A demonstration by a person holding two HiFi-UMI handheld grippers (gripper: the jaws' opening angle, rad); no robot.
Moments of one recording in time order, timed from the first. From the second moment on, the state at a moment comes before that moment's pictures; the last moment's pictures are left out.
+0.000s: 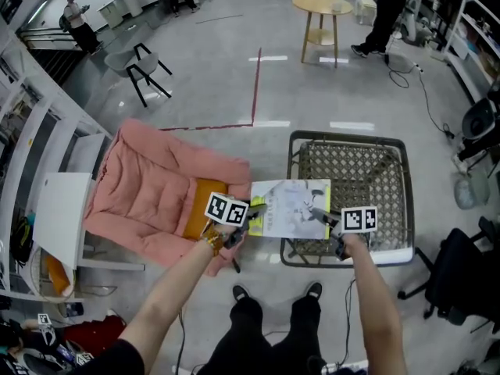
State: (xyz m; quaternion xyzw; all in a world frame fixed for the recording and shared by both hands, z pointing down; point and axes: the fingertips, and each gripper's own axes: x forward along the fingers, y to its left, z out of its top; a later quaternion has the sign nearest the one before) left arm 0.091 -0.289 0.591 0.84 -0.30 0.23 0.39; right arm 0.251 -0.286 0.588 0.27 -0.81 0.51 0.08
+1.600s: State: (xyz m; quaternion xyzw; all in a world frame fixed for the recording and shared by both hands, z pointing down) left arm 0.301 -0.293 0.629 0.85 -0.23 0.26 0.39; right arm 0.459 -0.263 0.622 0.35 -0.77 0.53 0.05
